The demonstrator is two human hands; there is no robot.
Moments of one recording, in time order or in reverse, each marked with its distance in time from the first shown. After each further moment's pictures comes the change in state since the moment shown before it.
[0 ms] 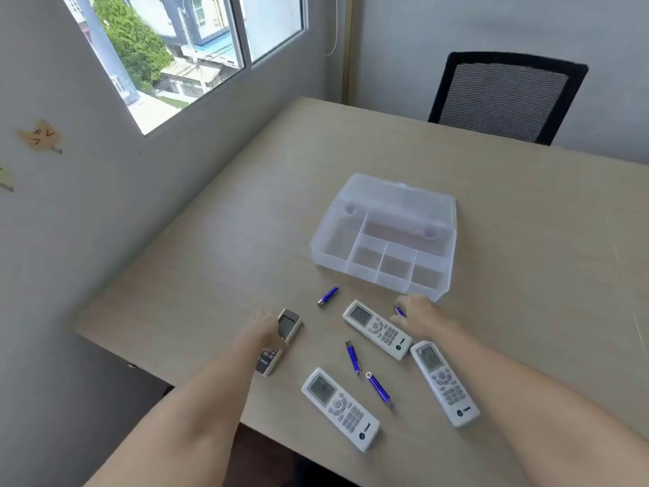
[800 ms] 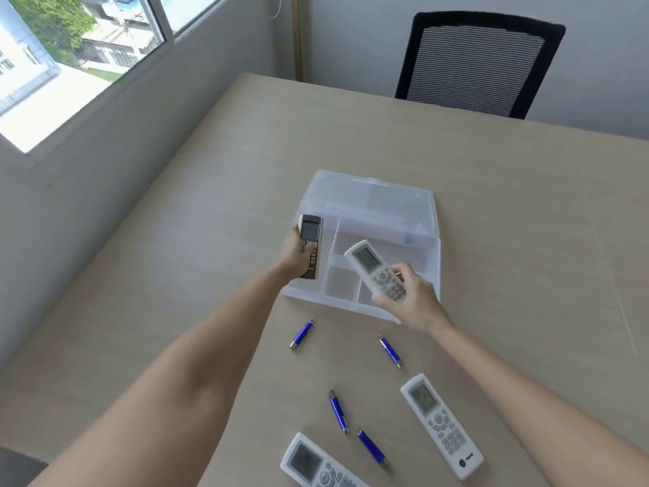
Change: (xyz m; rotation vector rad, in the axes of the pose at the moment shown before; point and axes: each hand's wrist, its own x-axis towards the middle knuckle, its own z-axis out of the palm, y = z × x) left_hand 0.134 0.146 -0.145 -0.912 0.148 0.332; right_hand 0.064 0.017 -0.052 0.603 0.285 -0.004
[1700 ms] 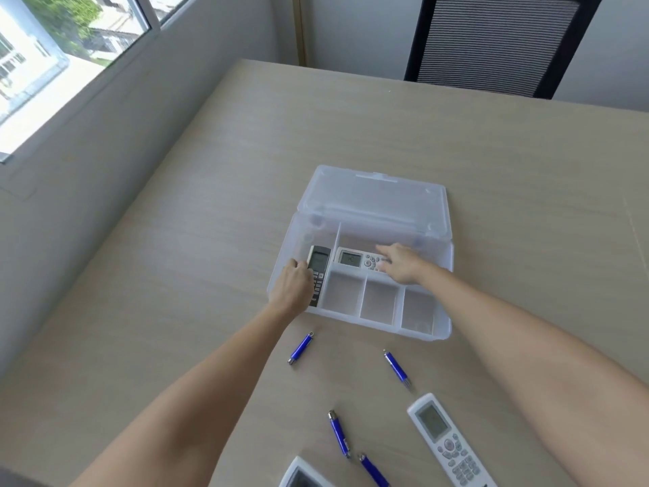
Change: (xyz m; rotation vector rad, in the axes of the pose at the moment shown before) left_hand 0.002 -0.039 0.028 0.713 0.108 0.025; right_hand 0.134 0.010 0.002 -0.447 -0.366 0.115
